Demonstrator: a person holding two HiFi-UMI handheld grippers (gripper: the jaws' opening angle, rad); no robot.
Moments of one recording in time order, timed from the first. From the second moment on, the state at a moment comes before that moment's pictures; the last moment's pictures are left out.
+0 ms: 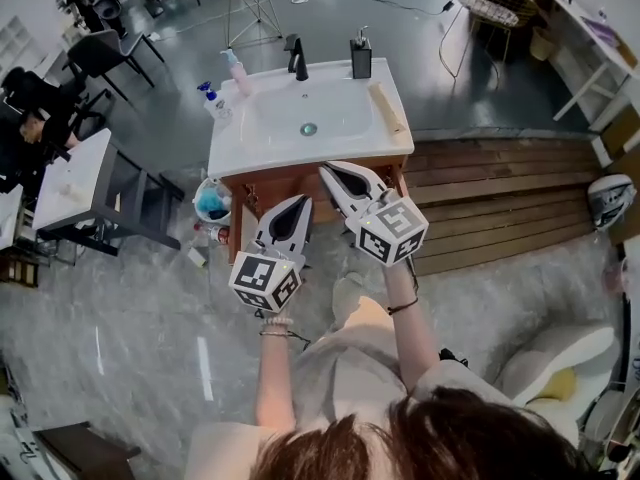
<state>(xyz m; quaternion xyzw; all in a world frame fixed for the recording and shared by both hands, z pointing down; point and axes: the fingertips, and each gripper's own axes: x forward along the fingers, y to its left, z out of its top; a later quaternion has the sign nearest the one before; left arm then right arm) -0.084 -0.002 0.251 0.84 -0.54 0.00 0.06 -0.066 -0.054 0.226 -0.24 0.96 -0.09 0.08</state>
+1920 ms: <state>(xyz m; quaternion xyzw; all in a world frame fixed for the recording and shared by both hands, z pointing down) -0.062 -0.291 0.293 0.92 -0.38 0.04 0.11 0.001 -0.349 0.277 -0.46 0.88 -0.12 -0.01</state>
